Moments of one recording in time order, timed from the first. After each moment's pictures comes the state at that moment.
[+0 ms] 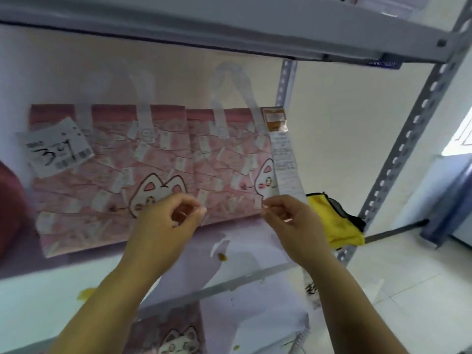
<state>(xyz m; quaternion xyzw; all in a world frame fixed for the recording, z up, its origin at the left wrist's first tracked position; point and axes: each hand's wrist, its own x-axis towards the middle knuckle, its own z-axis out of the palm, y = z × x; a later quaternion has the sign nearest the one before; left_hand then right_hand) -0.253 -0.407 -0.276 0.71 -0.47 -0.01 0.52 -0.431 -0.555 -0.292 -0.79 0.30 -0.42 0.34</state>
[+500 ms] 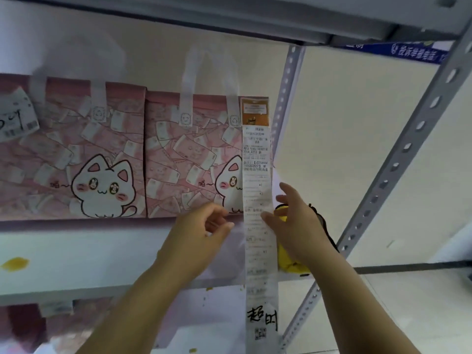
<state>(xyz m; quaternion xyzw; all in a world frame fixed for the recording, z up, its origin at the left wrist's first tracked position) -0.362 -0.516 -0.306 0.76 -0.41 -0.07 0.51 -0.480 -0.669 -0.291 -0.84 0.32 -0.24 0.36</state>
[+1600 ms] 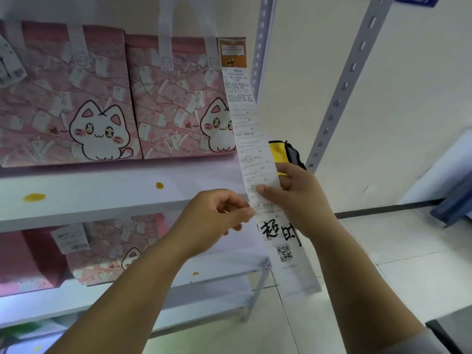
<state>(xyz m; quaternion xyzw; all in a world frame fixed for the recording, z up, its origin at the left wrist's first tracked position) -0.447 -0.464 -0.318 0.67 -0.43 -0.31 0.52 -0.575 -0.595 -0.300 -0.75 0.26 -0.28 0.54</state>
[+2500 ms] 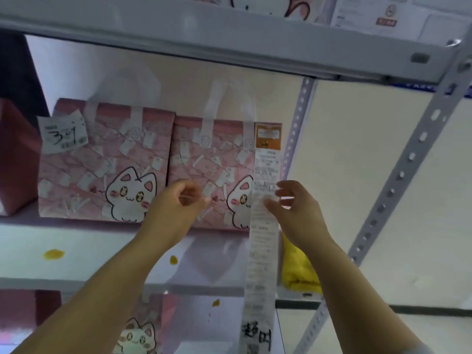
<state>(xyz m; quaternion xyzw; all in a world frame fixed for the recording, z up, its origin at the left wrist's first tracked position) -0.320 -0.495 -0.268 0.77 -0.31 0.00 0.56 -0.460 -0.682 -0.257 -0.83 0.25 -0.33 0.37</state>
